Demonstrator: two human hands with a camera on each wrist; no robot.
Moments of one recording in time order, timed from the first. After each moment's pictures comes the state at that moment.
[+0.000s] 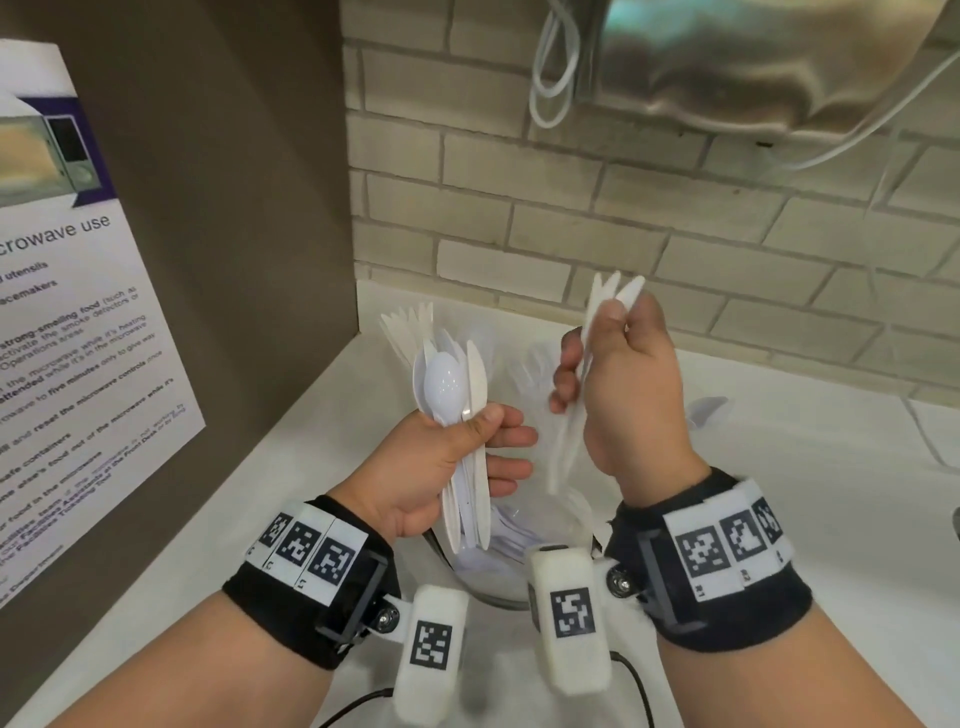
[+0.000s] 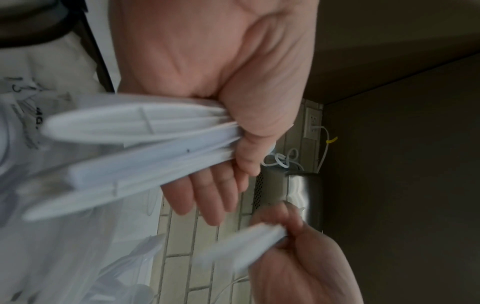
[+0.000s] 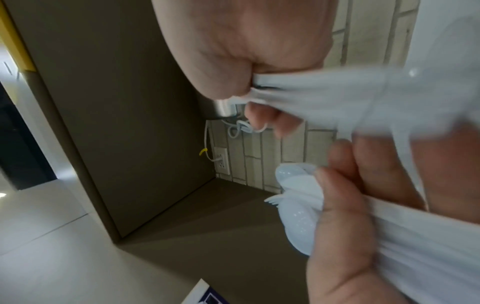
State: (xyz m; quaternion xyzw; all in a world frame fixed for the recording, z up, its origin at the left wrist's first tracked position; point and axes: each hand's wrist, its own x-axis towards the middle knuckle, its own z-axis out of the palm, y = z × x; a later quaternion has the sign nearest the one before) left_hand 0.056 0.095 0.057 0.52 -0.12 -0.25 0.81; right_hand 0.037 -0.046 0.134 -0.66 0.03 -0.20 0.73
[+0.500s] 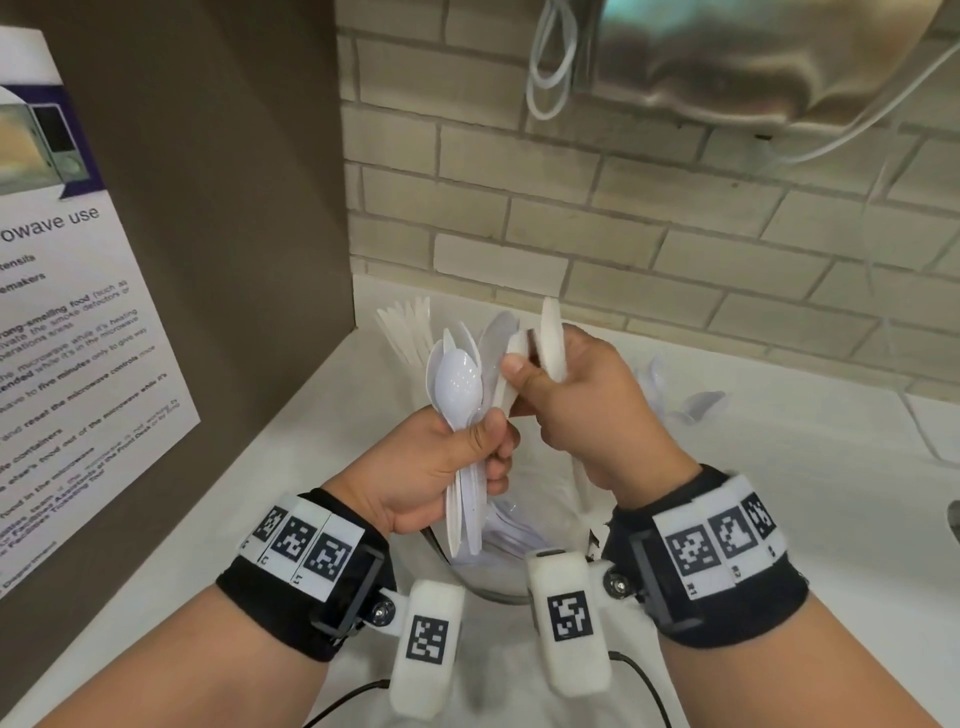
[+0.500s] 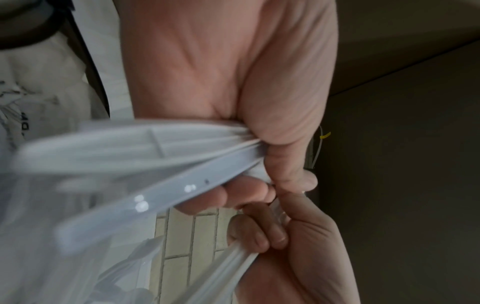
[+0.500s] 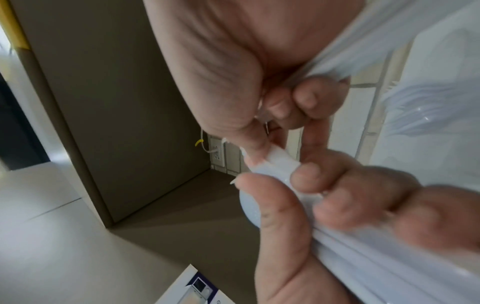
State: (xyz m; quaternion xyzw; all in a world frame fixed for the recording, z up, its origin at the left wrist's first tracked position) left_hand 0.058 0.096 0.054 0.45 -0.22 -0.29 0.82; right_hand 0.036 -0.047 0.122 -0.80 -0.03 -0.10 0.60
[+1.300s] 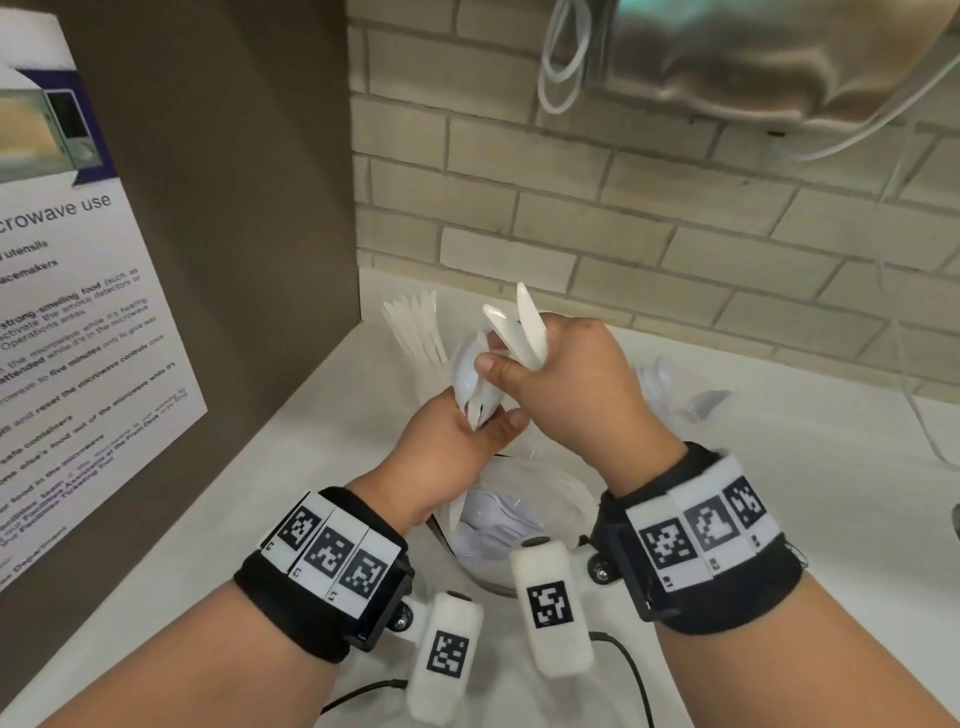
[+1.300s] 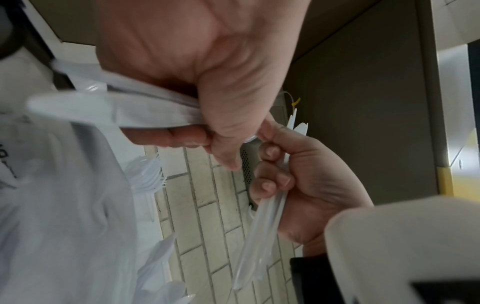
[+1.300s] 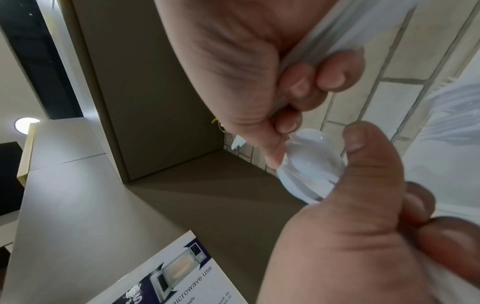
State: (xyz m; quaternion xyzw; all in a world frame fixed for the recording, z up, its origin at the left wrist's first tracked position) left_hand 0.061 0.085 0.048 0.76 -0.15 -0.05 0.64; right_hand 0.043 -0.035 0.133 -0.92 -0.03 -0.14 0.35
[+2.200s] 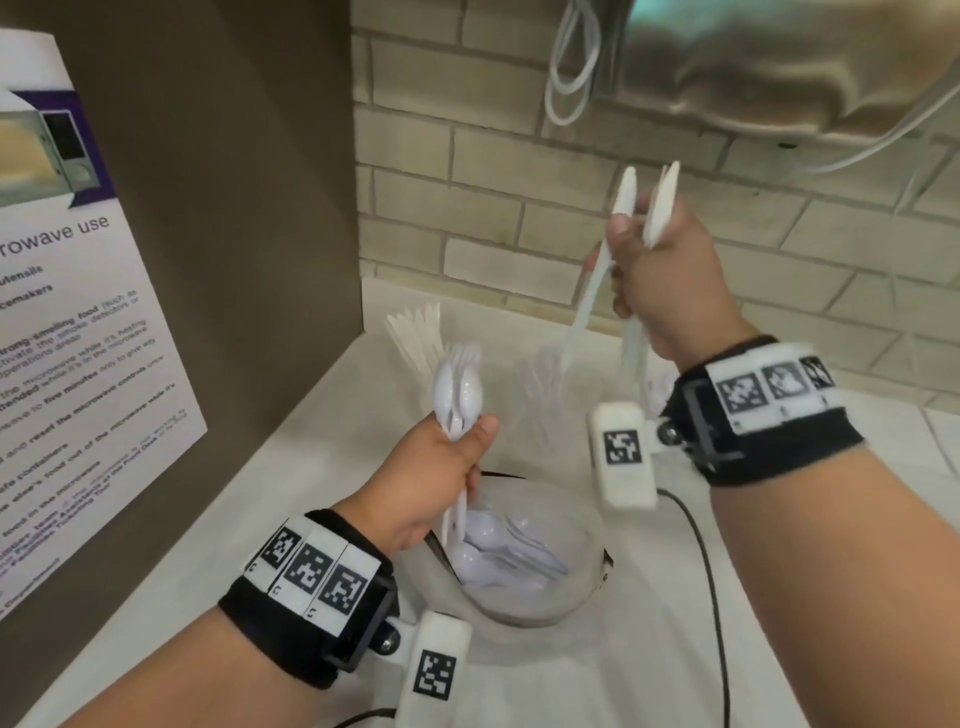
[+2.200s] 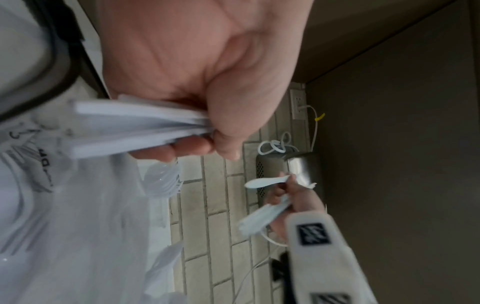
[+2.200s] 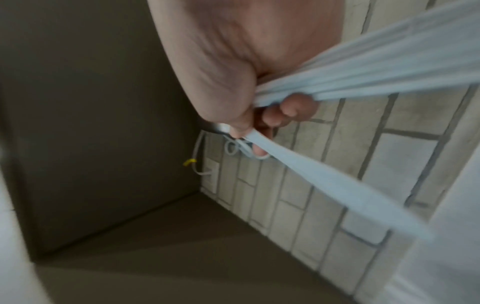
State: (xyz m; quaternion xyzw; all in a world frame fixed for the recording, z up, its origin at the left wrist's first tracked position) left_hand 0.068 0.095 0.042 0.67 -0.02 -0.13 0.73; right_hand 0.113 -0.086 0.182 -0.80 0.00 -0.24 0.55
